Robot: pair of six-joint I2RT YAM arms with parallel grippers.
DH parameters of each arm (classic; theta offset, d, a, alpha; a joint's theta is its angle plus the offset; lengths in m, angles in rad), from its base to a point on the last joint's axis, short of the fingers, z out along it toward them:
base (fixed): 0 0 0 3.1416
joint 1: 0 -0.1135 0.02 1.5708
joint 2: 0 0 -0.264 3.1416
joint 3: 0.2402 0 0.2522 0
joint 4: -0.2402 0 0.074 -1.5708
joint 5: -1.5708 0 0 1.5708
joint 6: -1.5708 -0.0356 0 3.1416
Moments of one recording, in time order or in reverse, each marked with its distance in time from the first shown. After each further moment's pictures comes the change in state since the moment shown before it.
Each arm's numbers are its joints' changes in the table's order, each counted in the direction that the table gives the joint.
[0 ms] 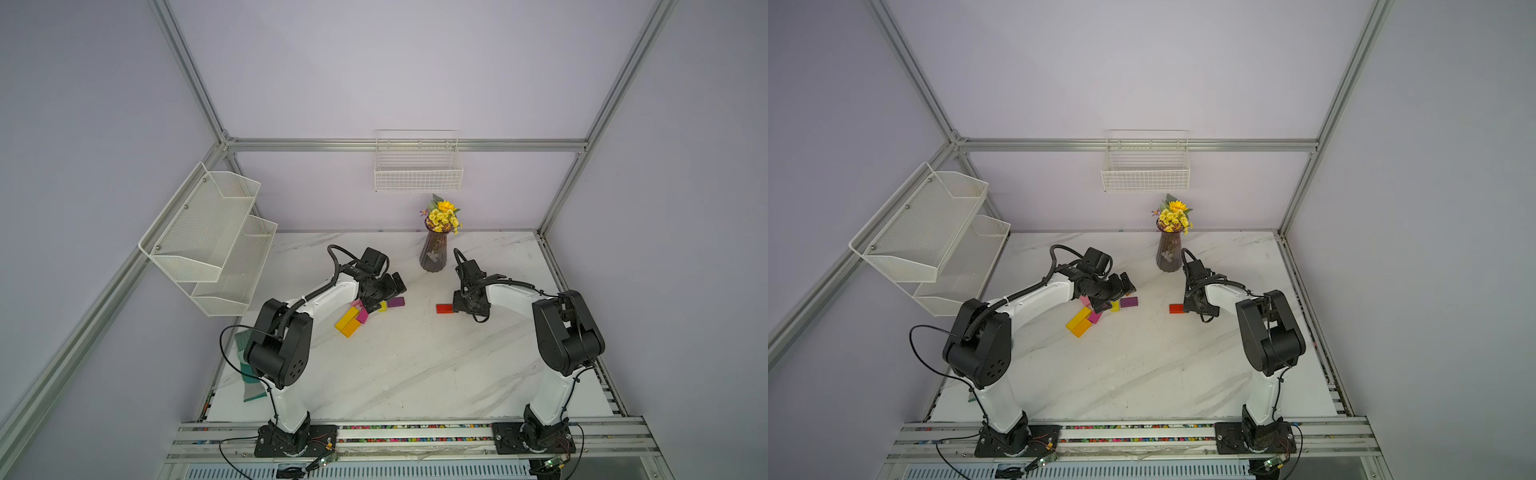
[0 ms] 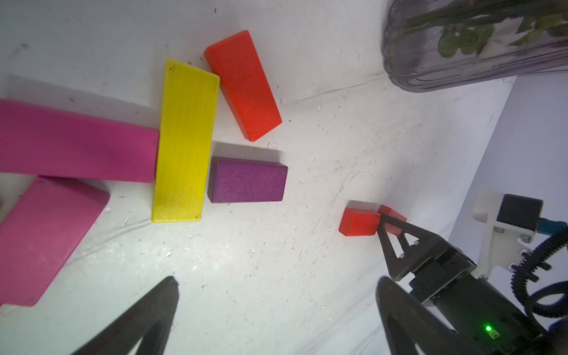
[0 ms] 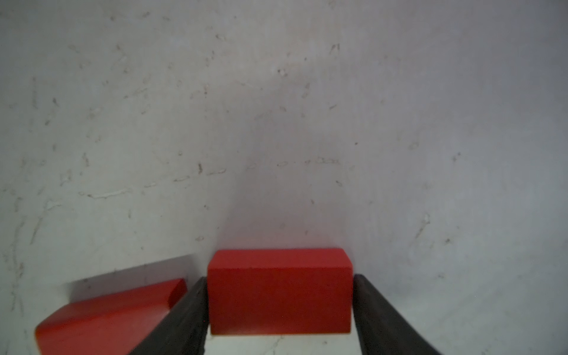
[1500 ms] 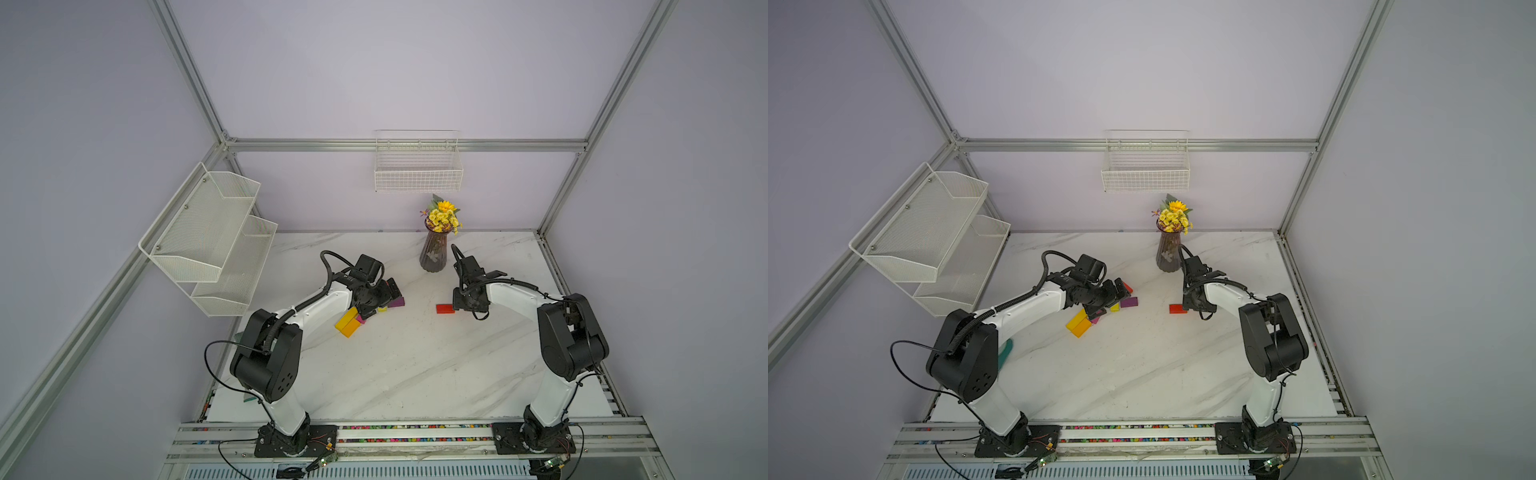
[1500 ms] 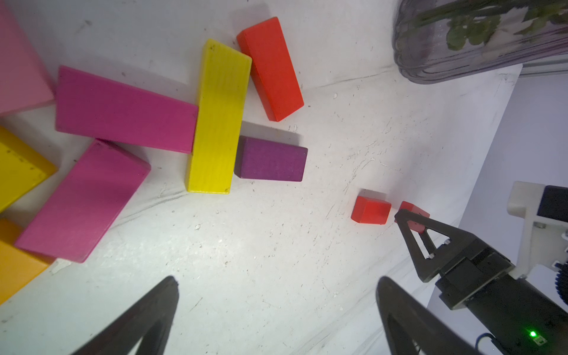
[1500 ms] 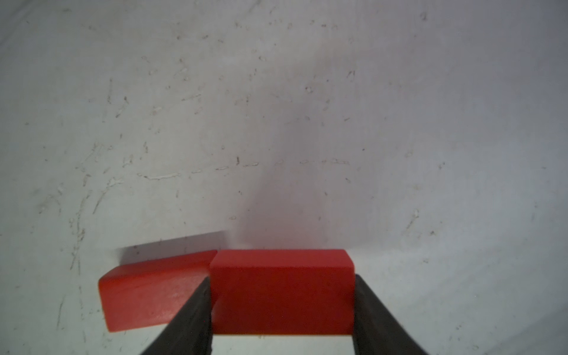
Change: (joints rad) left arm 0.000 -0.101 -0.121 0.029 0.025 0.012; right arm -0.018 -0.037 0.041 -0.056 -0.010 0.045
